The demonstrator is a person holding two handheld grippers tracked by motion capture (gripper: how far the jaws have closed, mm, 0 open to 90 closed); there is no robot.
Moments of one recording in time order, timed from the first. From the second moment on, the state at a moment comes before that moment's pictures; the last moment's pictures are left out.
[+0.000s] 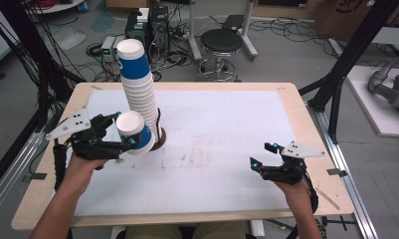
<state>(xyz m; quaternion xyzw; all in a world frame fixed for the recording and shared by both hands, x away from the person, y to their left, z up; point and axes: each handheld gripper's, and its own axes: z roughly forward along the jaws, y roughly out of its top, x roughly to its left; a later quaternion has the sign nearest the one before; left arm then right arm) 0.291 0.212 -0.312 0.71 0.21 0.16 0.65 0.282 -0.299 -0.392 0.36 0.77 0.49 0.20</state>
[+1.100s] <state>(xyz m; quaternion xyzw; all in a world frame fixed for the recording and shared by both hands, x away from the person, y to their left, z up) 0.305 0.168 -0.348 0.73 0.19 0.12 0.65 0.295 -0.256 -0.379 0.27 0.80 0.52 0.14</state>
